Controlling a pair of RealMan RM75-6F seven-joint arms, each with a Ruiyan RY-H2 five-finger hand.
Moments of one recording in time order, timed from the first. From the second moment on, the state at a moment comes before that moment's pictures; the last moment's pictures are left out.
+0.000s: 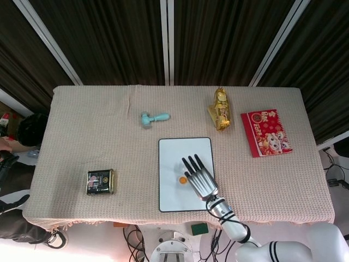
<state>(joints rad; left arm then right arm) 0.02 -0.89 0.01 -1.72 1.58 1.59 -0.16 0.57 -1.82 0.02 -1.55 -1.25 1.14 -0.96</state>
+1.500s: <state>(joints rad) 0.03 -0.89 0.01 -1.72 1.57 1.59 -0.16 0.57 -1.85 0.03 -1.52 -1.25 1.14 -0.94</state>
